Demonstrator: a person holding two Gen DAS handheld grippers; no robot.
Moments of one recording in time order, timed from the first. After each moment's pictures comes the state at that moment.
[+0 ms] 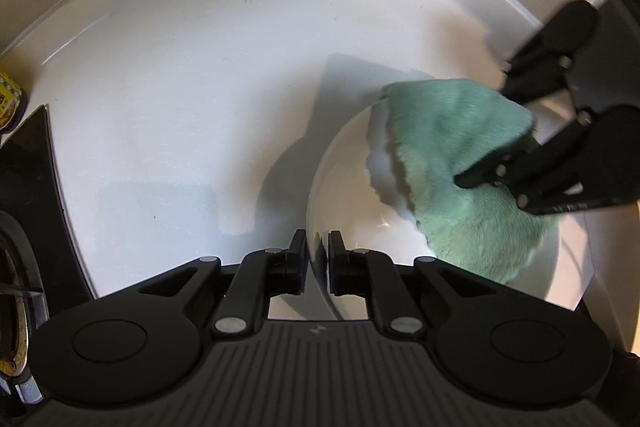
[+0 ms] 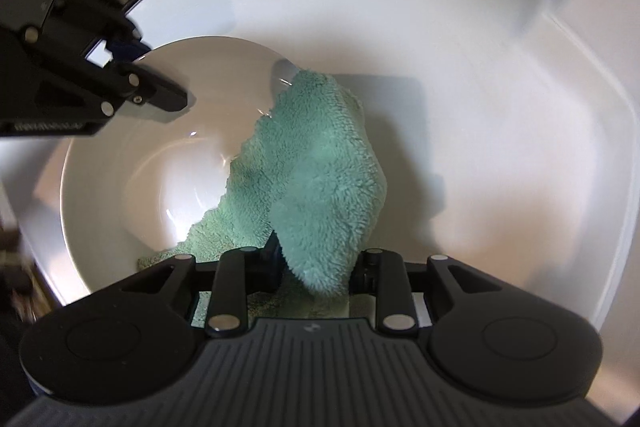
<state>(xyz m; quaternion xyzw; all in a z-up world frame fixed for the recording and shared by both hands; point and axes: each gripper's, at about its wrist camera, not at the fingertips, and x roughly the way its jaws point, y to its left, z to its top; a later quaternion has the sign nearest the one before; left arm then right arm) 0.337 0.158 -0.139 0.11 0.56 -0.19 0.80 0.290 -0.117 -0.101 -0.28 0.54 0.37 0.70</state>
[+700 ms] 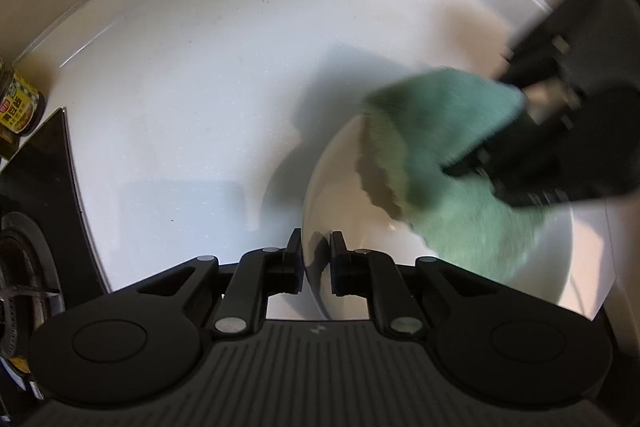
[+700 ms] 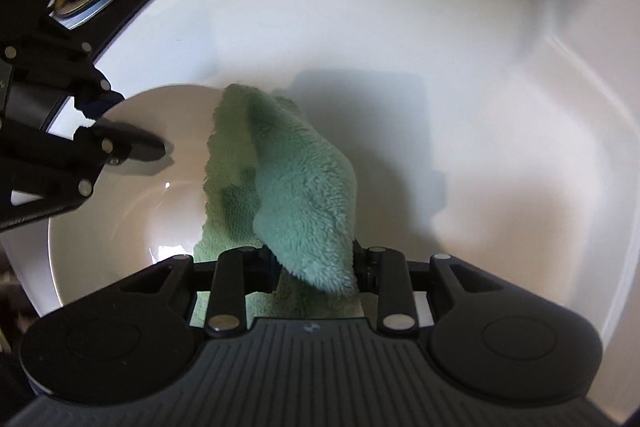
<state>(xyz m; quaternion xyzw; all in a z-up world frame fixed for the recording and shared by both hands) 0.309 0.134 -0.093 0.12 0.55 -0.15 0.81 0.291 -0.101 -0.117 -0.22 0.56 0.29 0.74</state>
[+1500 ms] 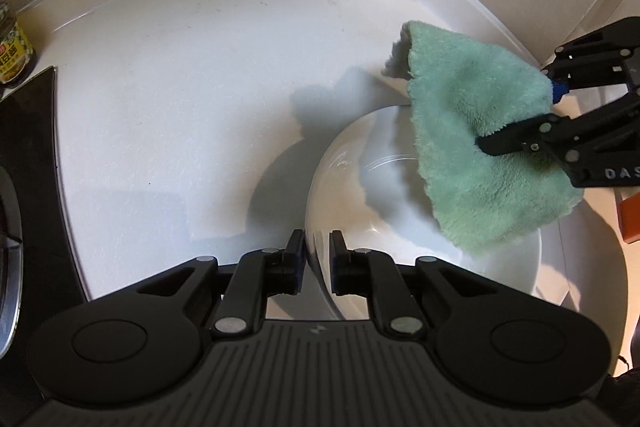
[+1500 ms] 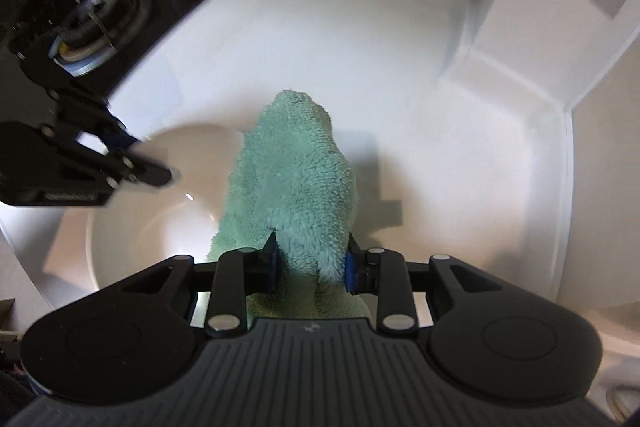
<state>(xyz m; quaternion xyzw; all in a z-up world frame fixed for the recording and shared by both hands) 0.251 0.154 -0.065 0.02 0.54 -0.18 0.82 0.245 -0.133 -0.052 -0.19 0.48 0.29 0.80</state>
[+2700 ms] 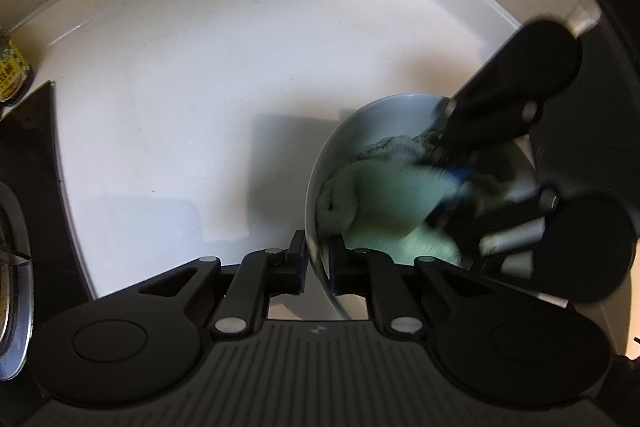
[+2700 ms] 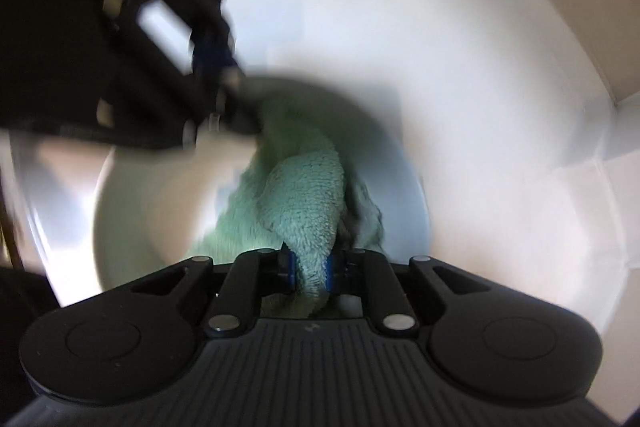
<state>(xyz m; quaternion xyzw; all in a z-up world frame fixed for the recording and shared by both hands) 0.253 0.172 -0.054 0.07 0.54 -0.18 0.82 0.240 -0.035 -0.114 -0.35 0.46 0.42 0.70</state>
